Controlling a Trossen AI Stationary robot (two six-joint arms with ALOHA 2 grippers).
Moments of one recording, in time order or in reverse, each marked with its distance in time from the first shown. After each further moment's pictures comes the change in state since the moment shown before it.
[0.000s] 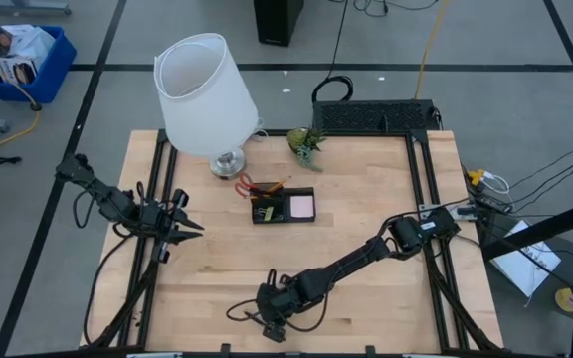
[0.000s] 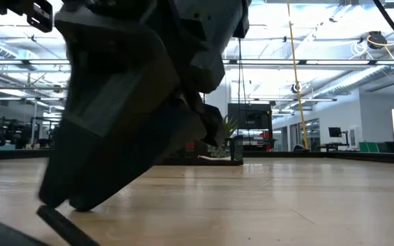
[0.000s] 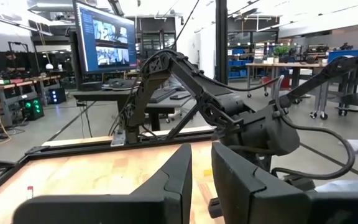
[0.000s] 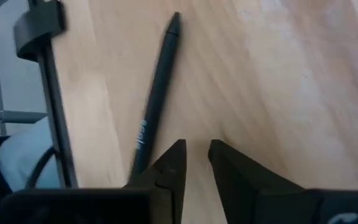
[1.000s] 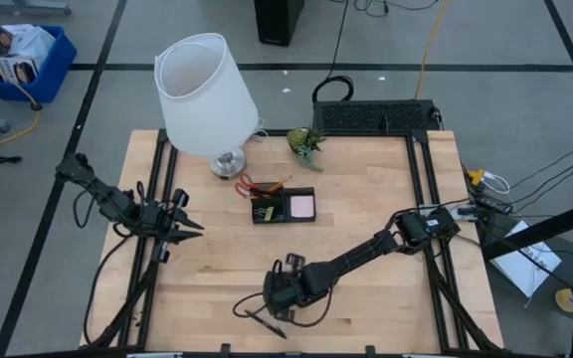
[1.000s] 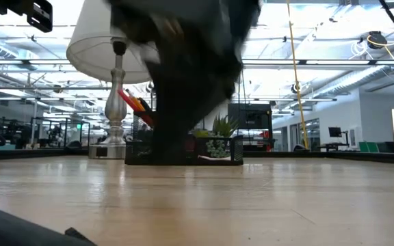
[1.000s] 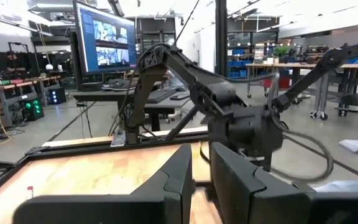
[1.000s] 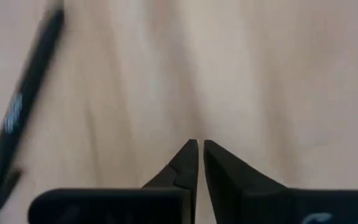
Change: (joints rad) left arm 0.000 0.000 0.000 0.000 0.000 0.000; right arm -0.010 -0.092 -0.010 -0.190 0.170 -0.163
